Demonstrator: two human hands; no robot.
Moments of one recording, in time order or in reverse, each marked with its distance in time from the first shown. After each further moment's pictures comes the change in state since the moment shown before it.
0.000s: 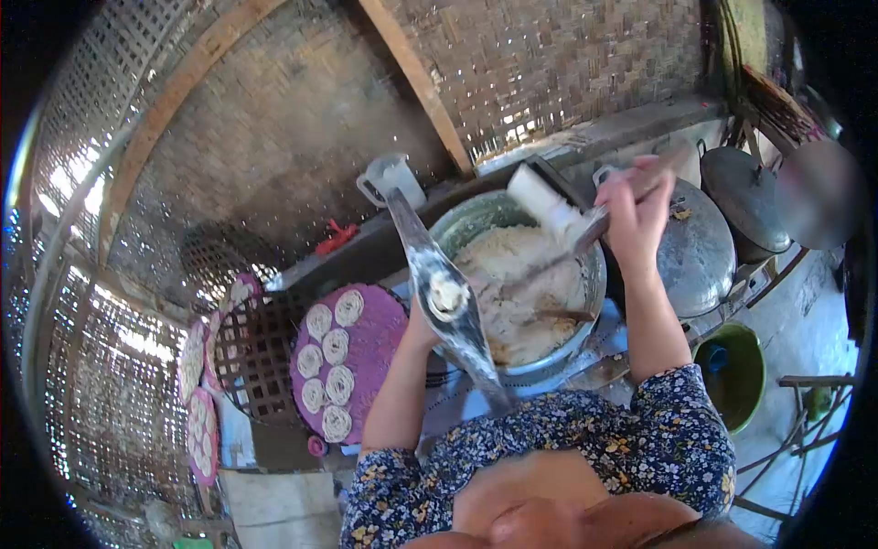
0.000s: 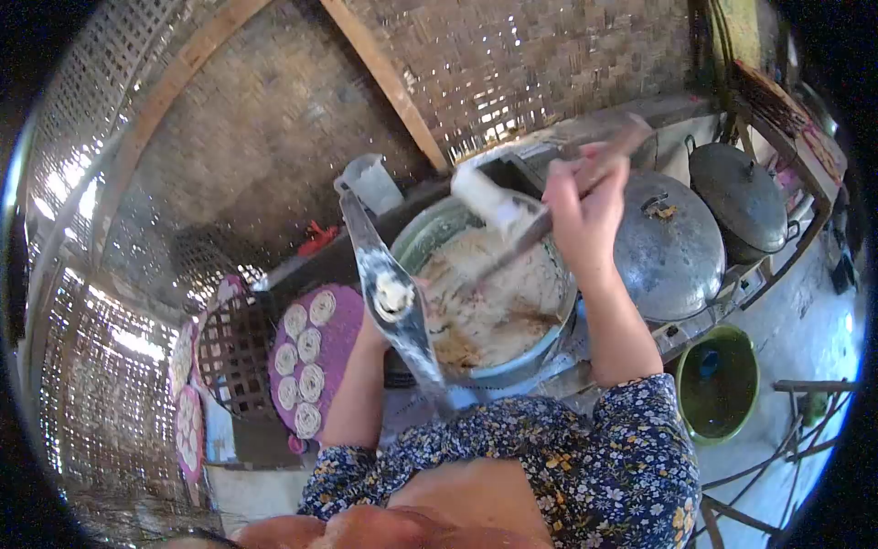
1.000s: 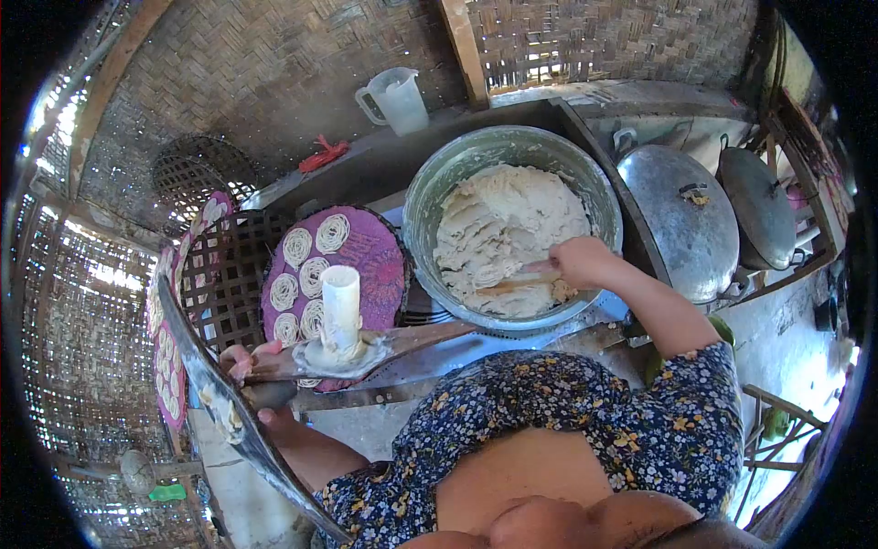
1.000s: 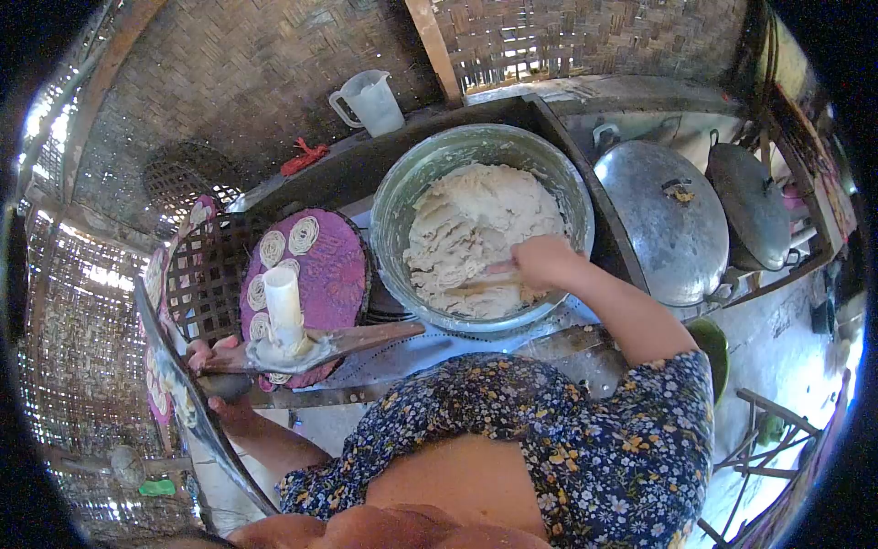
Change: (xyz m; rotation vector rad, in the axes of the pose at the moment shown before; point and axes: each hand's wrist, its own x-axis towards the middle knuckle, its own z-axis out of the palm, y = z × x) left_hand -0.214 0.144 -0.019 0.431 0.660 0.696; right_hand -0.087 0.092 0.008 -1.148 -1.722 0.167
